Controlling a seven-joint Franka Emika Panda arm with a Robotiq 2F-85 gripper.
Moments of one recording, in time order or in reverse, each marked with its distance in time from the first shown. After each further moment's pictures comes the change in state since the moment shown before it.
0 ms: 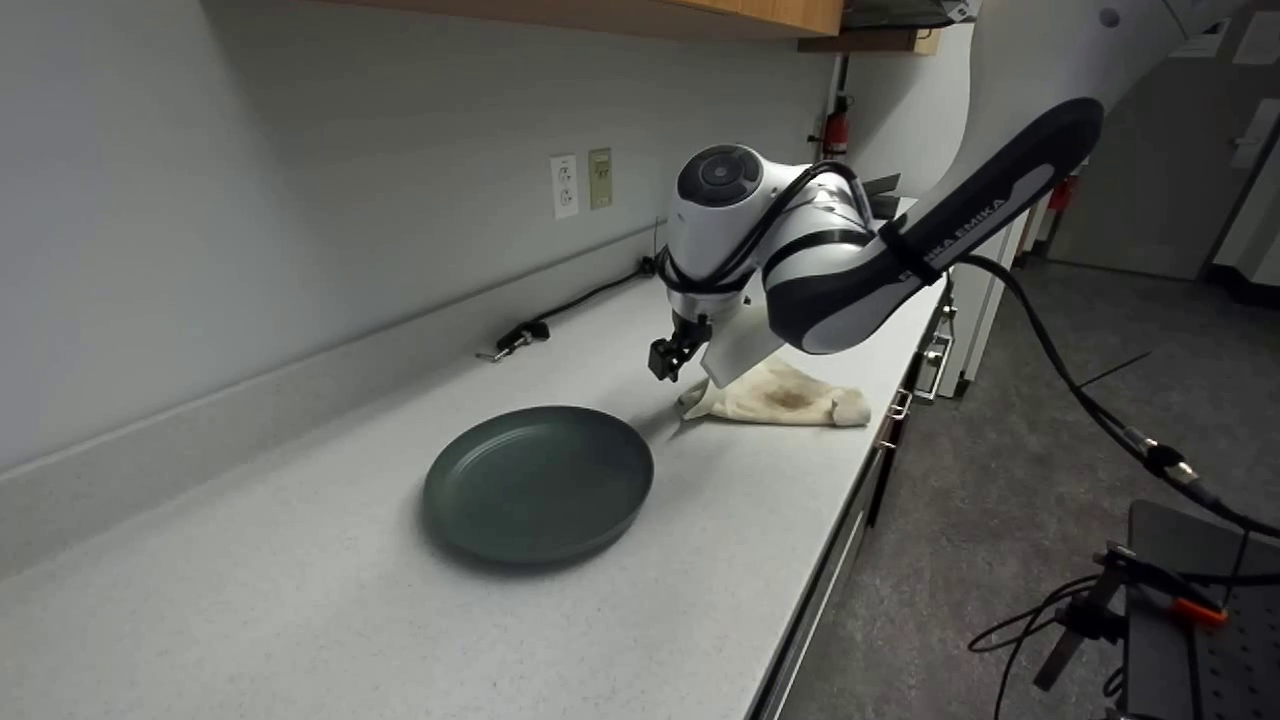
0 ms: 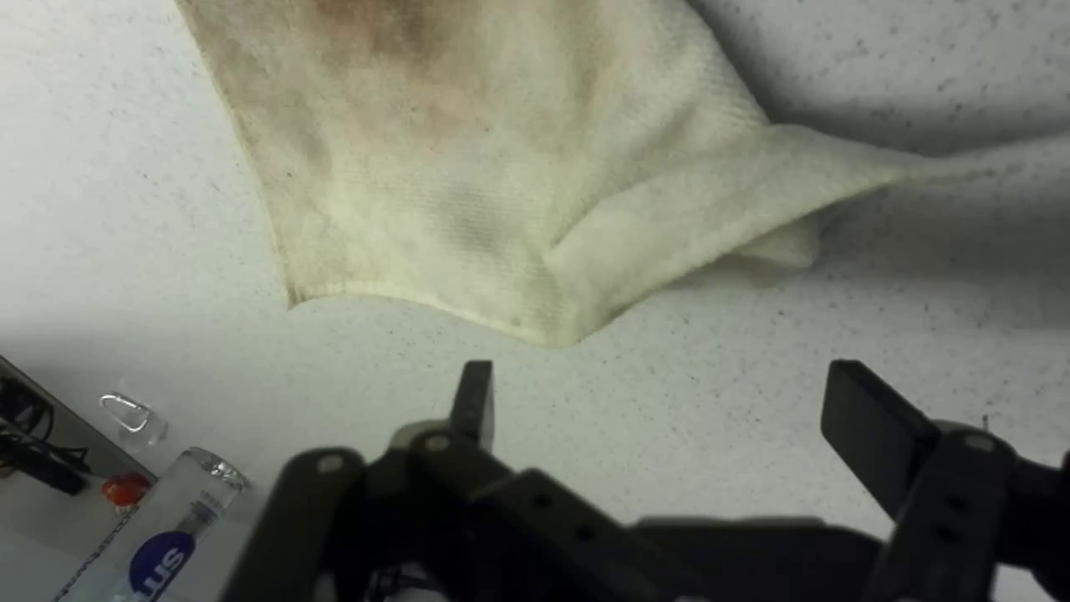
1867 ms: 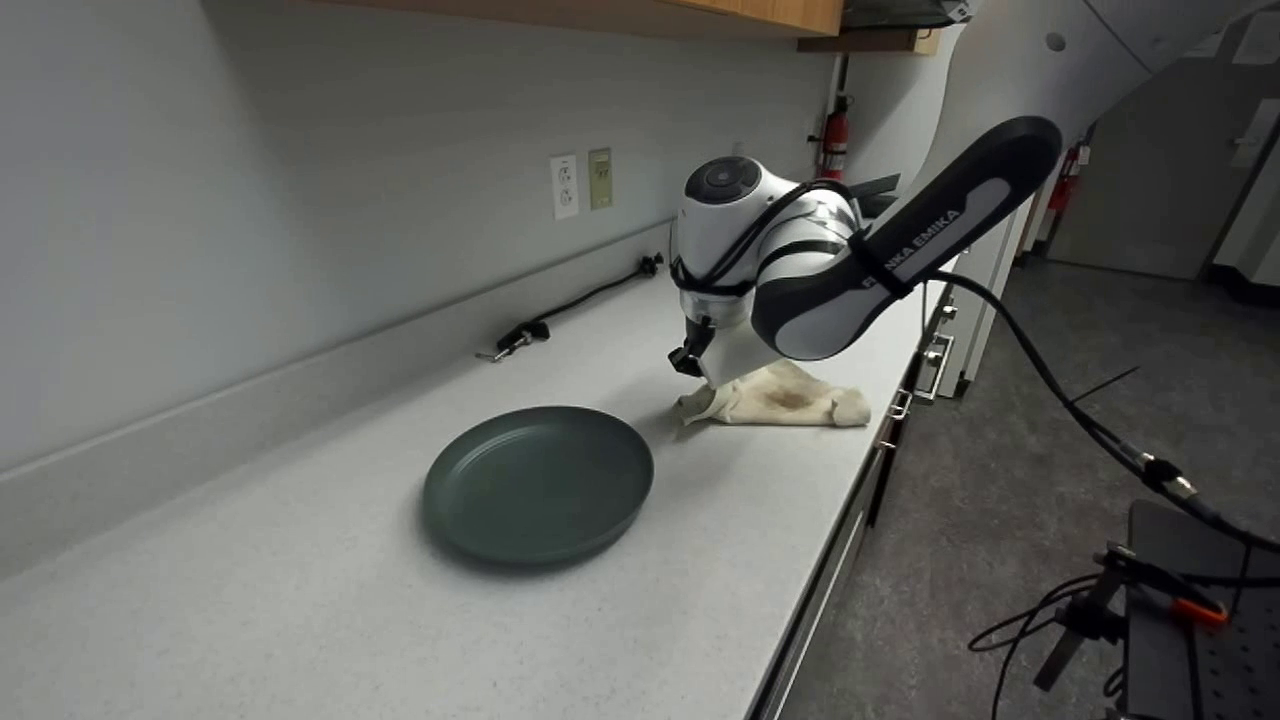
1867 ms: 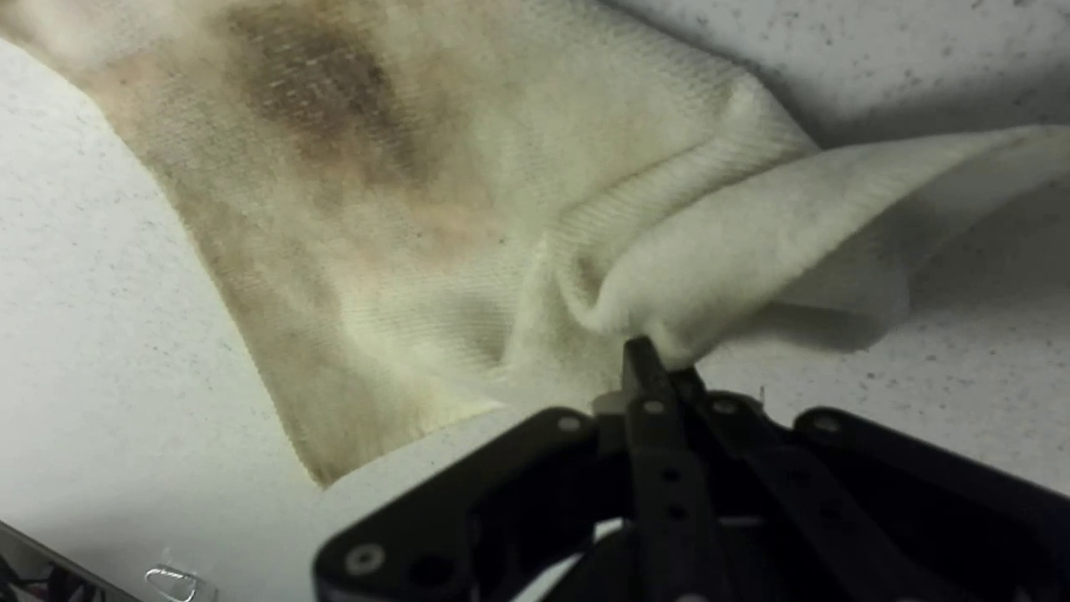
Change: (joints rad) arm 0.049 0.062 -0.112 0.018 0.275 0.033 -0.030
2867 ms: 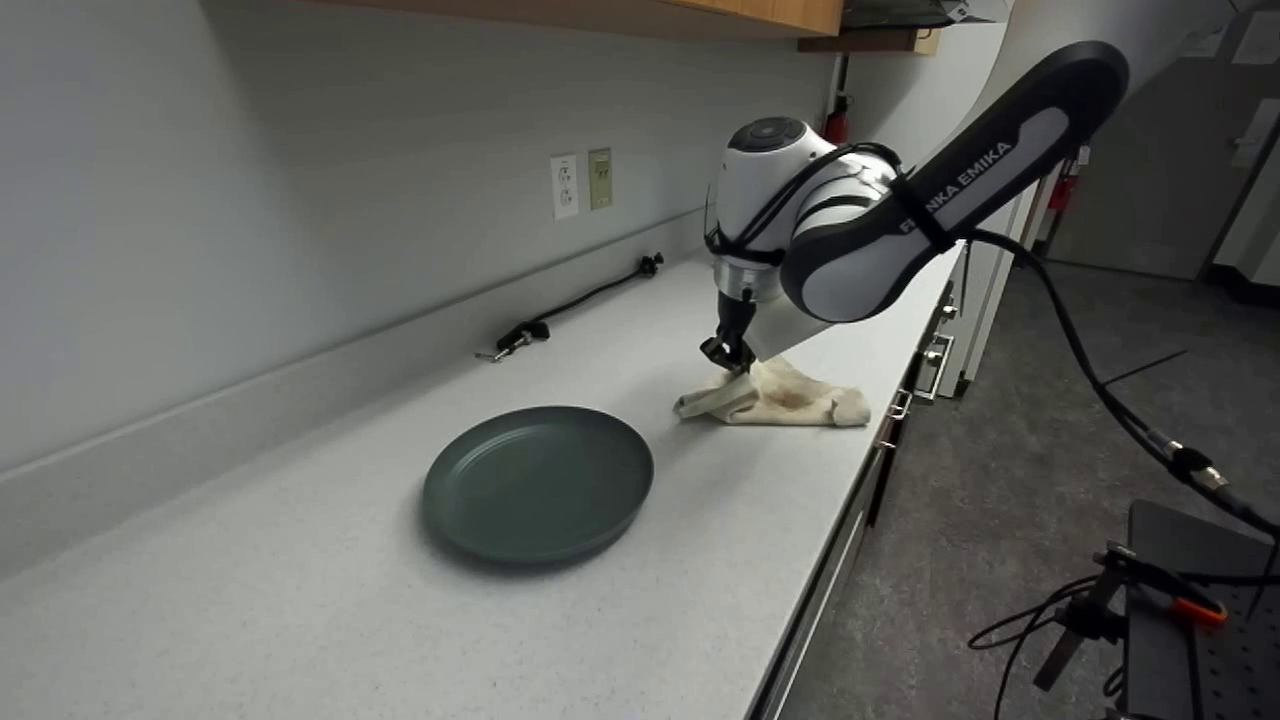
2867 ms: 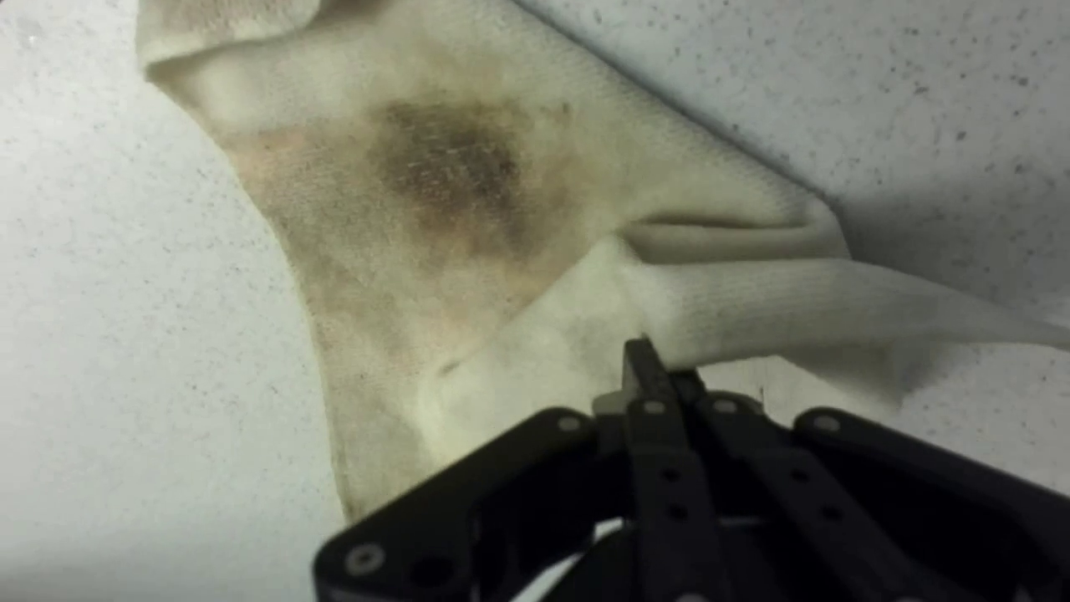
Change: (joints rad) arm -0.086 -0.140 0.070 -0.133 0.128 -0.024 -0.254
